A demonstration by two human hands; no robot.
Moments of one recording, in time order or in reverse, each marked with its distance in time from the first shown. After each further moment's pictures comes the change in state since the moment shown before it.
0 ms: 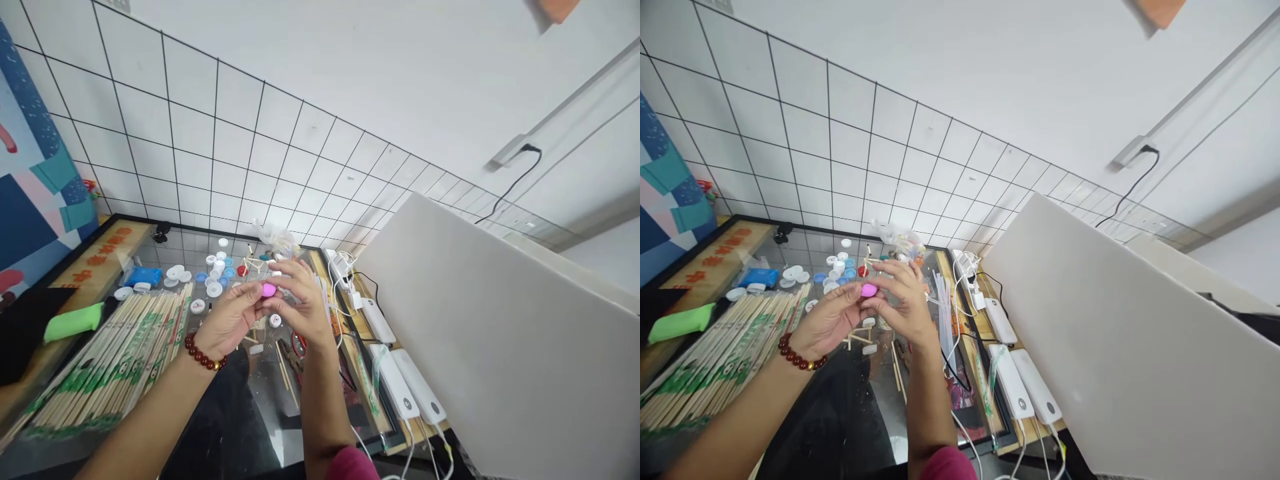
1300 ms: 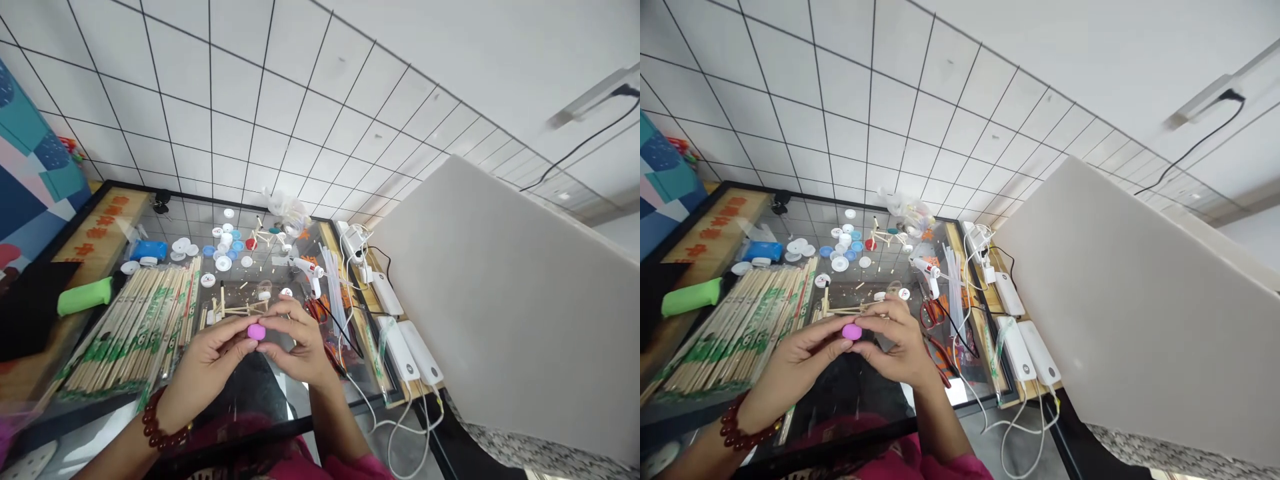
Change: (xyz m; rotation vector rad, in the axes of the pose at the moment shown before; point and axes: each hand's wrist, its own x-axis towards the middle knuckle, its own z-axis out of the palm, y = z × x) left_hand -0.094 0.000 -0.036 0.928 0.171 0.133; right_hand -0.074 -0.042 0.036 0.268 -0.031 0.124
